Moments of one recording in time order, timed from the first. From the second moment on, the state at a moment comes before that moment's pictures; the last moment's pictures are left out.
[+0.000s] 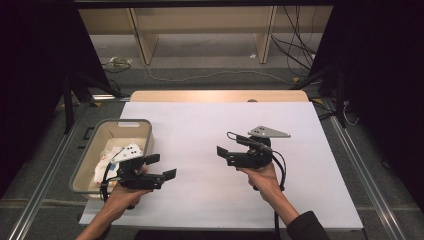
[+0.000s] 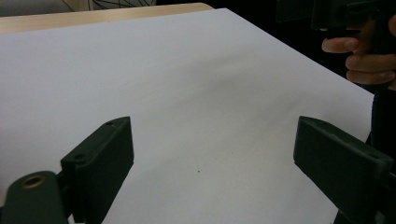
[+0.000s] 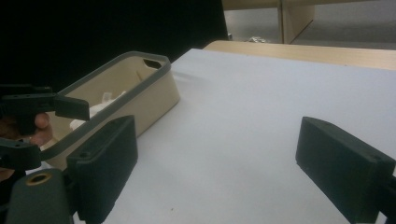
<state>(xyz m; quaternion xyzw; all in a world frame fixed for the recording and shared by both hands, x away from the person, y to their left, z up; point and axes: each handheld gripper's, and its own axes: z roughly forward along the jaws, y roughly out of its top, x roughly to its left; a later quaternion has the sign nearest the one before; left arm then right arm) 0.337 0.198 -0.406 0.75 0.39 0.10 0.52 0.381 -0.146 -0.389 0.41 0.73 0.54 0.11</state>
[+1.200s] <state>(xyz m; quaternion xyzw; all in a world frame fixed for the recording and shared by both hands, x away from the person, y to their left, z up) 0.330 0.203 -0.405 0.75 0.36 0.11 0.54 0.342 -0.194 -0.397 0.41 0.71 0.55 0.13</state>
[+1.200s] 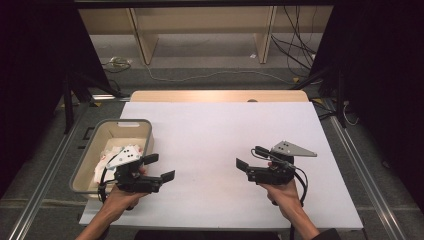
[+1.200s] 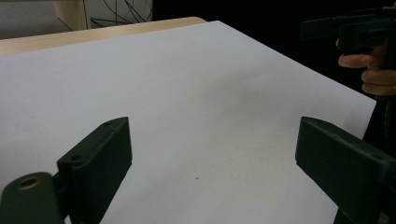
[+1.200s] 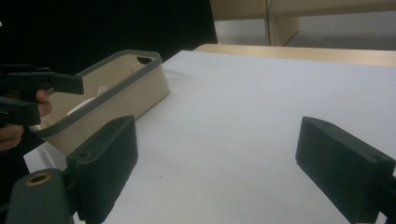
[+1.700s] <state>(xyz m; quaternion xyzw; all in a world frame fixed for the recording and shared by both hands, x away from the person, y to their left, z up) 0.328 0.203 -0.406 0.75 0.36 0.12 0.55 0.327 -0.204 -0.403 0.41 0.71 0.55 0.14</state>
